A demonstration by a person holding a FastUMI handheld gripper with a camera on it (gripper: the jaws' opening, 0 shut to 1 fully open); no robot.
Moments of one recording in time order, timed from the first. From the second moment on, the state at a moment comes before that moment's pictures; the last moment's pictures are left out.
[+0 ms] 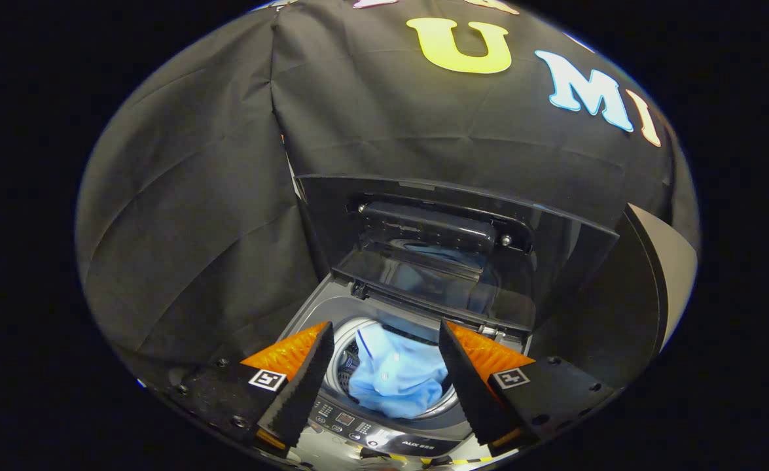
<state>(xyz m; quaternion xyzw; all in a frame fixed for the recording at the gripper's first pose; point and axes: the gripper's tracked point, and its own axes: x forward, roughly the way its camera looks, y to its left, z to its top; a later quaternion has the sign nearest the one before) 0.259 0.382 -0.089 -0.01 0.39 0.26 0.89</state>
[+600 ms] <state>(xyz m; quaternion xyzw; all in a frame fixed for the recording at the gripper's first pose) 0.272 0.378 -0.023 0.01 0.34 0.27 0.90</state>
